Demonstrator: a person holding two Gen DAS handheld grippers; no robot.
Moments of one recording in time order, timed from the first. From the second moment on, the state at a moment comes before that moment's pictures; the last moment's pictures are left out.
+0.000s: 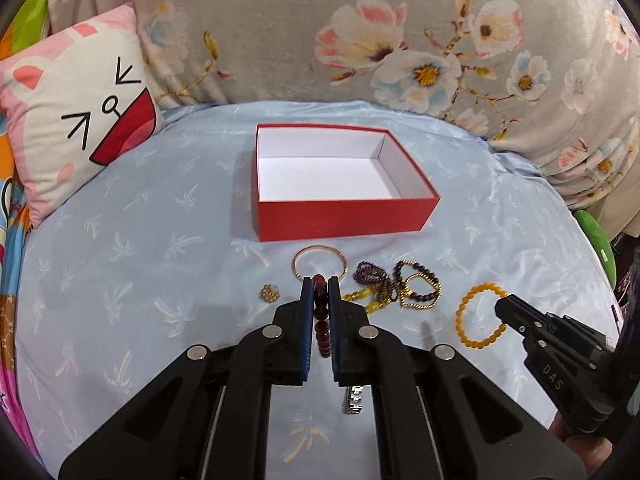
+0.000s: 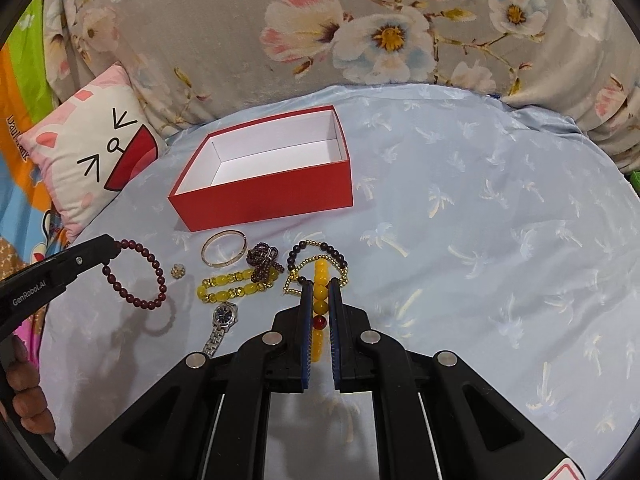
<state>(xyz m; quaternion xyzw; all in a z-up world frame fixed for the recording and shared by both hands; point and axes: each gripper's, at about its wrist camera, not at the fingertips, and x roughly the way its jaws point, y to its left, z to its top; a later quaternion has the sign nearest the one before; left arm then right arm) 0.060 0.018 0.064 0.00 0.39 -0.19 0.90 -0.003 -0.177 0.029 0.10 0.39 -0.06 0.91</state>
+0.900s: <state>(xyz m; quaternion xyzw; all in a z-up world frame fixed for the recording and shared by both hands) 0.114 0.028 0.092 0.00 0.37 -0.19 0.91 0.045 -0.180 0.045 0.11 0.38 -0.02 0.92</state>
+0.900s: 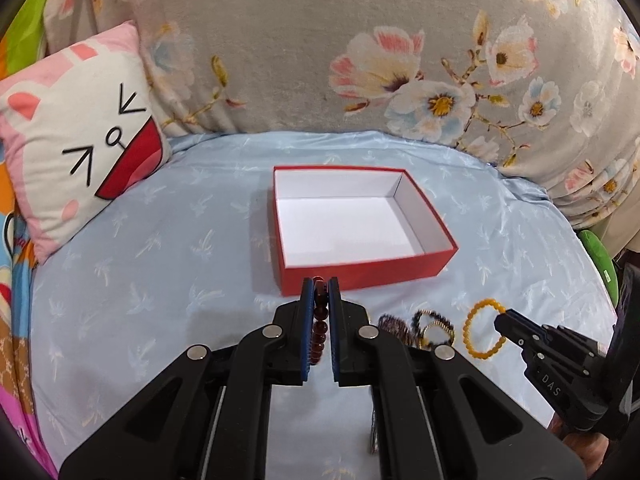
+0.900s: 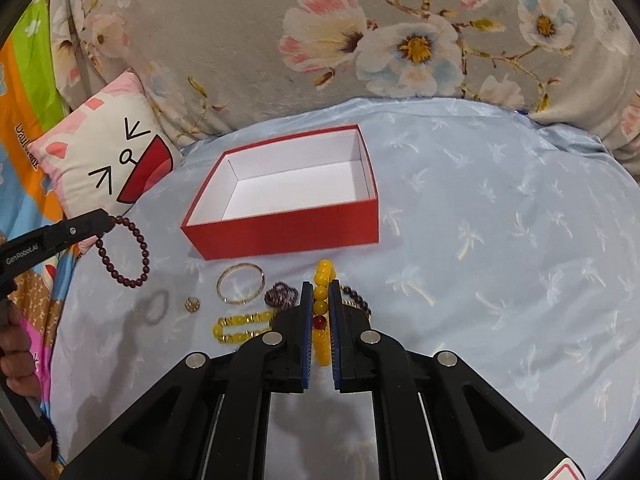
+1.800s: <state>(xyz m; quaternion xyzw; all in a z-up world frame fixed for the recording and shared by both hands) 0.207 0.015 0.030 0.01 0.39 -0.18 0.90 0.220 -0.192 0.040 0.10 0.39 0.02 0.91</state>
